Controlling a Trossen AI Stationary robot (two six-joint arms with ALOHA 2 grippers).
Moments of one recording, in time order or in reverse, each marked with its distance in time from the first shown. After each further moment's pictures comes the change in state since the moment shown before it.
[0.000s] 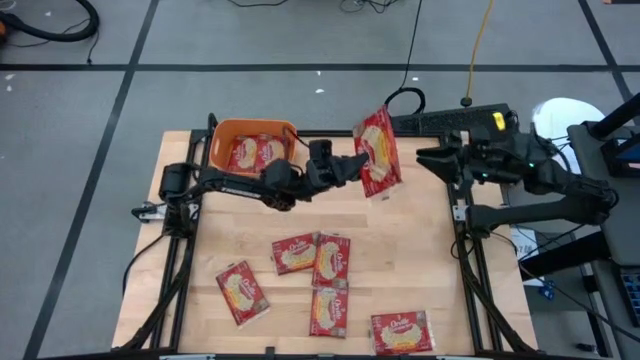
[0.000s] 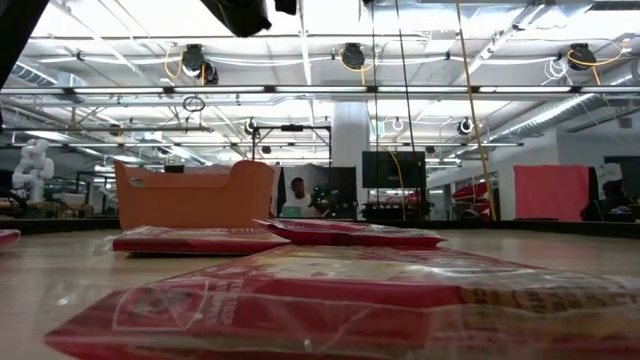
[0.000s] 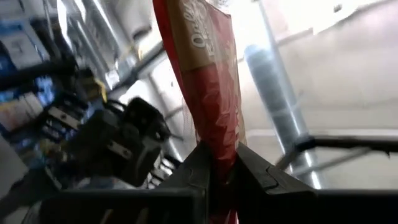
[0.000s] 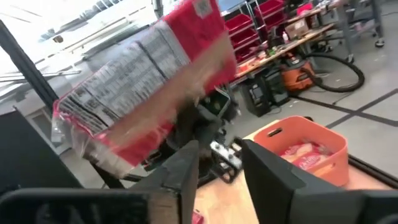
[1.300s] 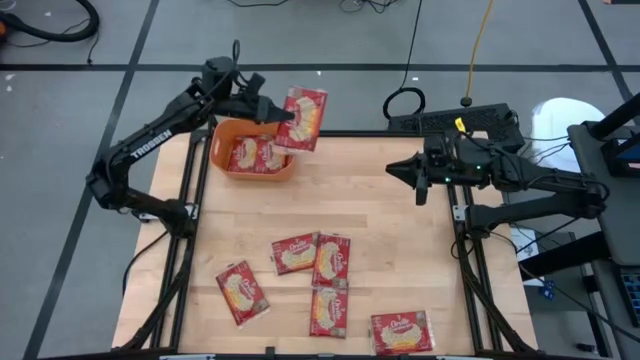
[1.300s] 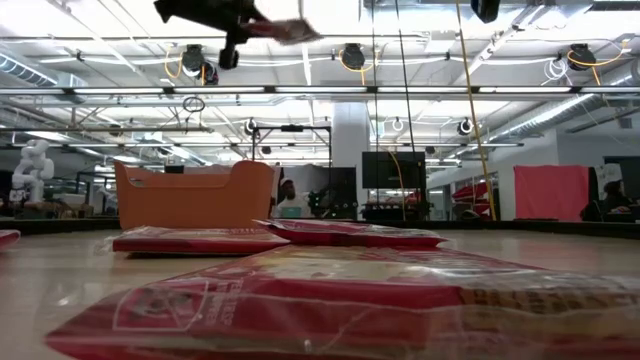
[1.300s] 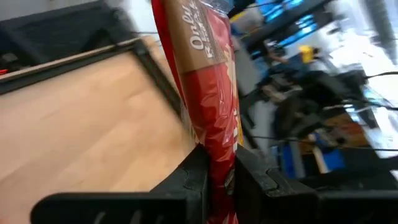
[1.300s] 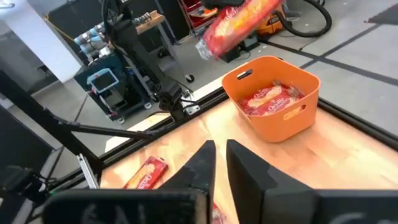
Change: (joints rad) left arm 0.727 -0.560 -0.001 -1.702 0.737 0.444; right arm 0.001 0.179 0.000 -0.097 0.015 -0.008
